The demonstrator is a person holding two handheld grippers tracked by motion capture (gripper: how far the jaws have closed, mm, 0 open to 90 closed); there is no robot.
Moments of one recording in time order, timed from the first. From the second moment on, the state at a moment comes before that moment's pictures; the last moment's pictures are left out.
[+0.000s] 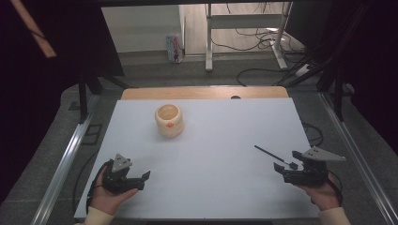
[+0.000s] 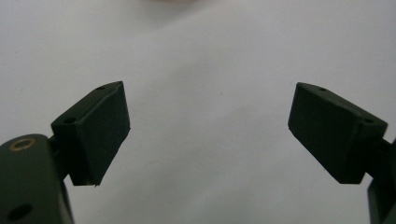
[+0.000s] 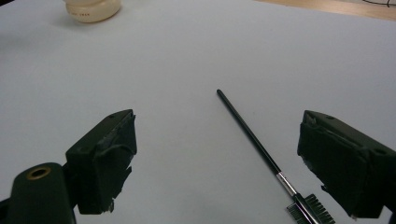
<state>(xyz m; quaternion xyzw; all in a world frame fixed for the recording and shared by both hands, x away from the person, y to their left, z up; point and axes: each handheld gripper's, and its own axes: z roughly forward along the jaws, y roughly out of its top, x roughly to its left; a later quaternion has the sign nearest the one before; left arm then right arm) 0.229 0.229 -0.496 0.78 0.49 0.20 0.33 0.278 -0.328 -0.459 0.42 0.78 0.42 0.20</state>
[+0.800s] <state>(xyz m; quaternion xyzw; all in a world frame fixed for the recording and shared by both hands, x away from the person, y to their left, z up) 0.224 0.233 -0.498 0.79 0.49 0.20 0.32 0.273 -0.333 -0.460 0.42 0.78 0.41 0.20</state>
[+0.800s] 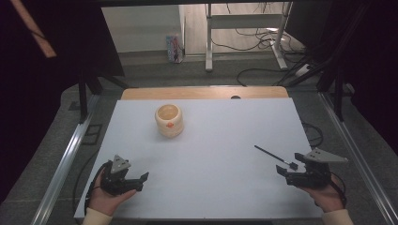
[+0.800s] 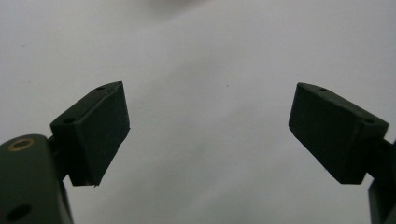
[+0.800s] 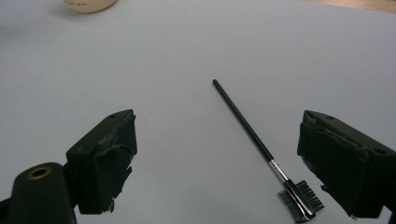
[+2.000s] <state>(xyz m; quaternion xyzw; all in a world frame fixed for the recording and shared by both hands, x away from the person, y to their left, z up) 0.222 0.234 -0.500 0.79 0.49 0.21 0.31 0.279 -0.325 -0.440 0.41 0.79 0.41 0.20</state>
